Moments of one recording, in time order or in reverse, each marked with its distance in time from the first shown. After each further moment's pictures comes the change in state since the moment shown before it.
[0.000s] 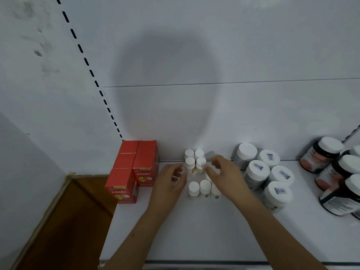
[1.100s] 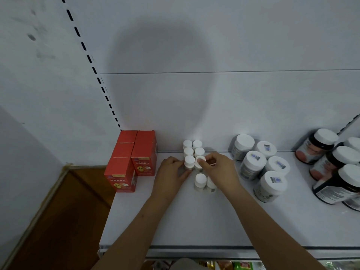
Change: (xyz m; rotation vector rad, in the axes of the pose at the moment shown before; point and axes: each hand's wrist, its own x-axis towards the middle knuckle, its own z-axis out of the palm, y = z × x) left_hand 0.007 -0.010 0.014 0.354 -0.129 0.041; right_hand -0.004 0.006 0.019 0.109 0.051 0.137
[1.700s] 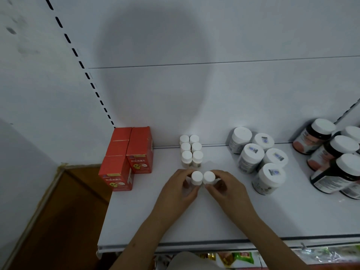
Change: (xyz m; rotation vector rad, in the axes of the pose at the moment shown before) left_hand -0.055 0.029 -0.004 -0.324 -0.132 0.084; right_hand -0.071 0.041 -0.014 -0.019 -0.017 -0.249
